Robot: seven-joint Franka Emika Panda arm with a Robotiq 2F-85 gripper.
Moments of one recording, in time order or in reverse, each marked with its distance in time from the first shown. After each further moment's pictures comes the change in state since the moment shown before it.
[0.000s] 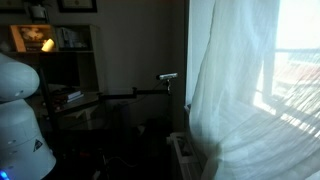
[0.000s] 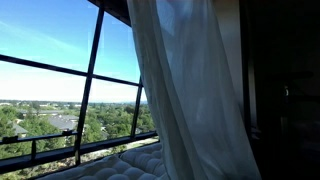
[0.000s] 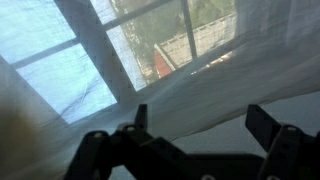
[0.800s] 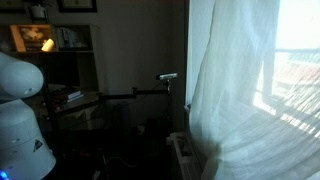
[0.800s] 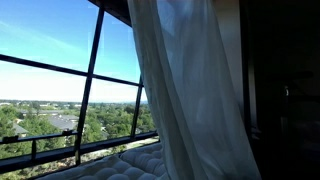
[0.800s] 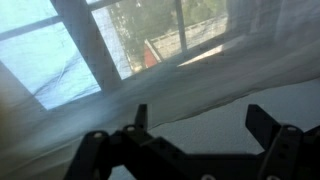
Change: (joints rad) arm 0.141 0.022 0.001 0.025 -0.108 -0.115 0.038
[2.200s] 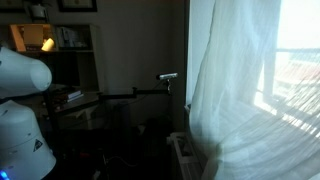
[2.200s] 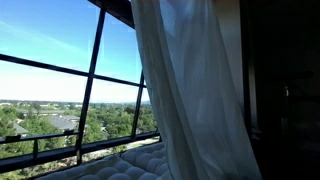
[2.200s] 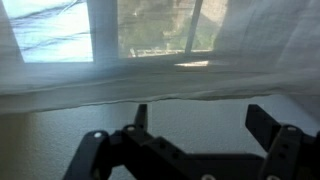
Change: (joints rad) arm 0.493 -0.069 -0.037 0.345 -0.117 -0.447 -0.227
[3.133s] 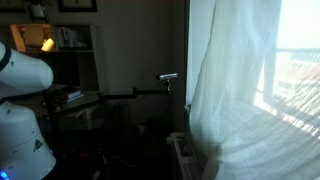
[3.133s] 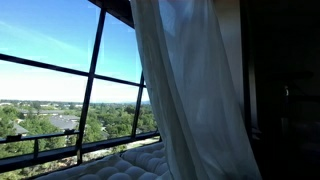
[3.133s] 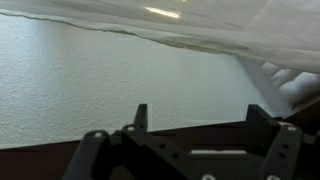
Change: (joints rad) arm 0.216 0.038 -0.140 0.020 0.204 -0.018 -0.401
